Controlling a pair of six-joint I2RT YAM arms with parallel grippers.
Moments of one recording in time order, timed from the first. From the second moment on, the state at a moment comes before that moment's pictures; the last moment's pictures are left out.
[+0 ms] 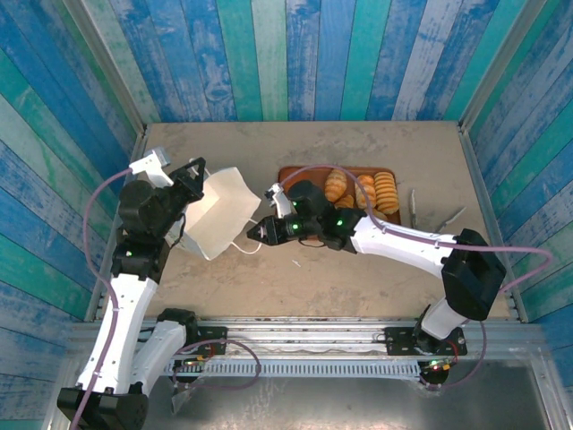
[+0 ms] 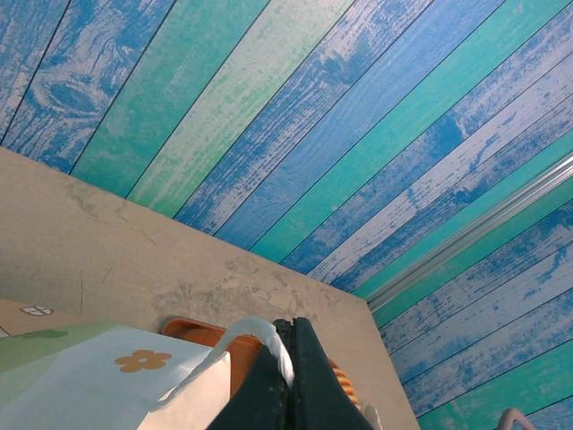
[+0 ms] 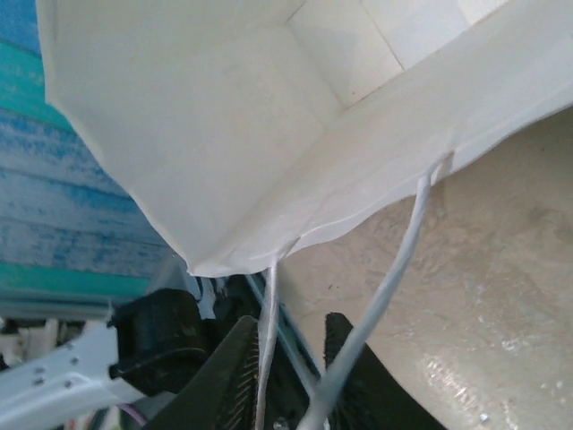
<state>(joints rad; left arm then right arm) -0.11 0.77 0.83 -0.11 0.26 -0.71 0.96 1.61 1.15 -0.07 -0.43 0.73</state>
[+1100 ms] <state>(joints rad) -0.11 1.28 1.10 0.07 0.17 -0.67 0.73 1.90 1.86 -0.46 -0.28 0.50</state>
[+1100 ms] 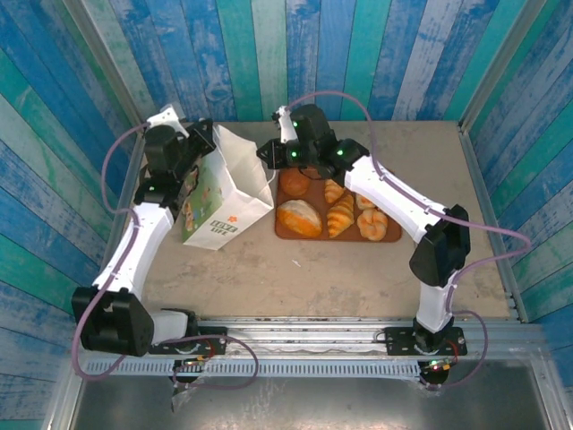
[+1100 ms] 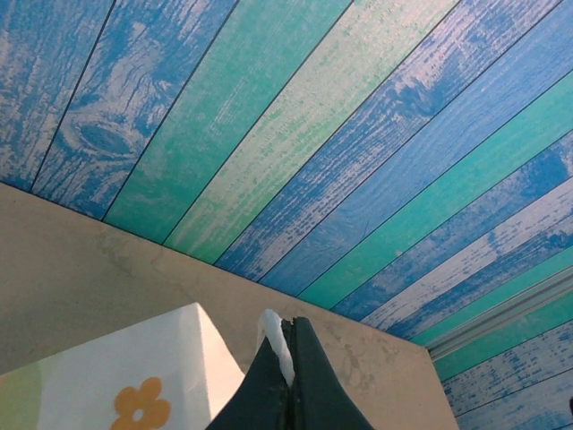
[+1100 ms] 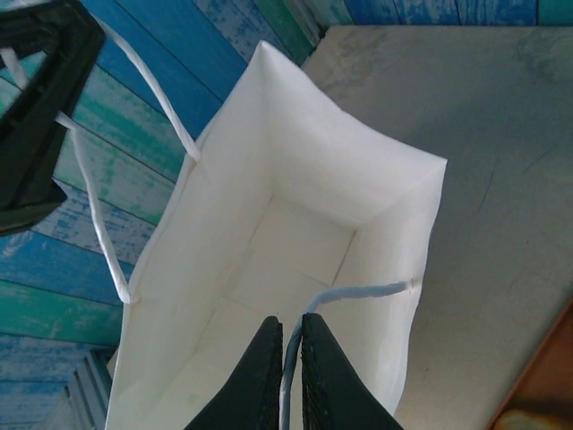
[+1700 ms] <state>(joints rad) -0.07 1.38 1.23 0.09 0.23 -0.70 0.67 1.99 2.10 -0.59 -0.23 0.47</state>
